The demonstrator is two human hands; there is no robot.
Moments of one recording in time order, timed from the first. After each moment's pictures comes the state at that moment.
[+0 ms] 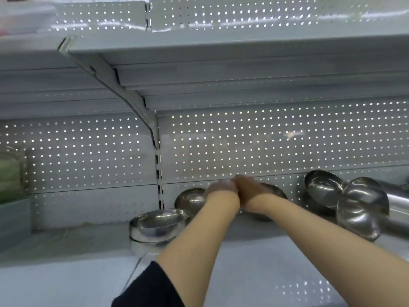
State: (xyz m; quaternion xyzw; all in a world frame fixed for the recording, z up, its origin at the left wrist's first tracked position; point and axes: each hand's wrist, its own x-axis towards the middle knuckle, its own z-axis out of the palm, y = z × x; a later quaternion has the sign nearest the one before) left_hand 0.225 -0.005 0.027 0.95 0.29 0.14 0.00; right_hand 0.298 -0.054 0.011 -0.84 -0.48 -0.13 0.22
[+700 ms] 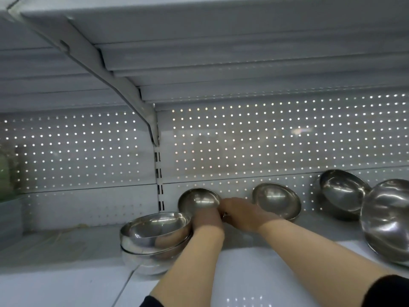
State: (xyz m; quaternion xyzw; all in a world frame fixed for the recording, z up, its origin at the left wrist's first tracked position) left_hand 0.242 0.054 -0.035 0.92 0.37 0.13 0.01; right_hand 0.338 -0.002 -0.036 -0.80 -0.58 -0.12 0.10
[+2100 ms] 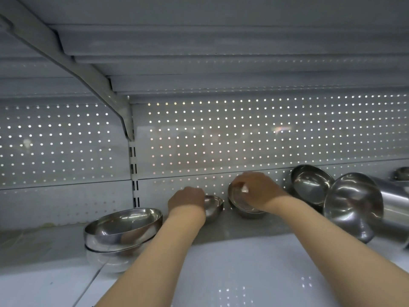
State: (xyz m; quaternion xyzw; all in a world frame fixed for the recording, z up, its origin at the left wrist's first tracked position) left_hand 0.238 0.032 -0.010 0.93 0.33 0.17 -0.05; right_hand 0.363 -0.086 -0.008 -0.84 -0.45 -0.17 0.24
